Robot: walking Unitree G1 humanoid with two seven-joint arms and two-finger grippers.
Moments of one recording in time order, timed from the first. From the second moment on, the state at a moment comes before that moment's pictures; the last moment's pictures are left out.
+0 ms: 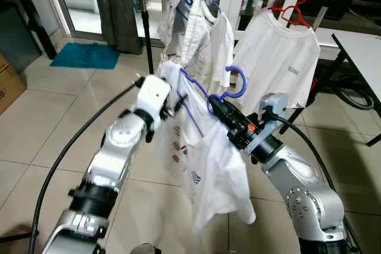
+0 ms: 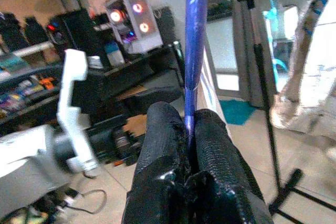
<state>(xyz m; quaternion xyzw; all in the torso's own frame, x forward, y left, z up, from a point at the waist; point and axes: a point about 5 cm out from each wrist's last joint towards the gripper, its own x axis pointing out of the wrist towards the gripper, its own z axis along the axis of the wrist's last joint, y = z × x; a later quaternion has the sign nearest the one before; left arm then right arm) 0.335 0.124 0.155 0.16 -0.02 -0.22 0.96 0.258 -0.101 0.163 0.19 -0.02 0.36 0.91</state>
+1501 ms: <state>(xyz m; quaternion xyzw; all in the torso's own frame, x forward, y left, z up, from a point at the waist) 0.347 0.129 0.168 0.10 -0.06 -0.24 0.96 0.257 -0.110 0.162 0.15 0.01 0.37 0.92</state>
